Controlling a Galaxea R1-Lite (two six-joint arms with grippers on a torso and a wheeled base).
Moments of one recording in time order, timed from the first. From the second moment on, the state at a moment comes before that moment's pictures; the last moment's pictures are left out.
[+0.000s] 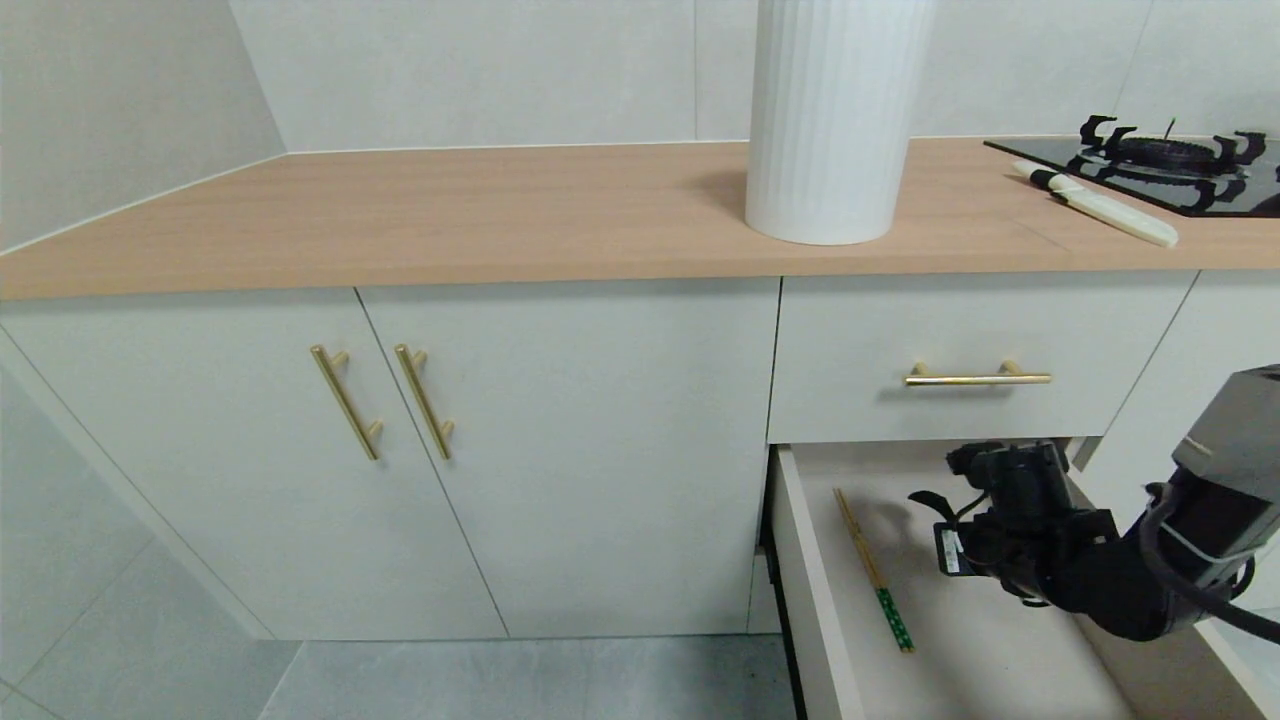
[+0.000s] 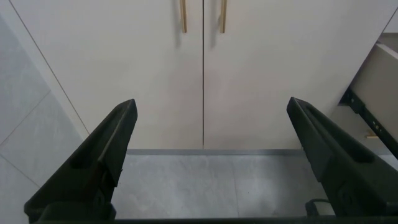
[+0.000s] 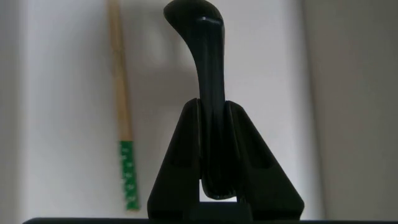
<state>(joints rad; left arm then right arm) 0.00 0.00 0.00 0.00 0.02 -0.01 0.24 2.14 -0.68 -0.75 -0.32 0.10</state>
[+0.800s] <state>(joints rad) 0.00 0.00 0.00 0.00 0.02 -0.01 0.25 2.31 -0.68 -0.82 -0.36 0.09</state>
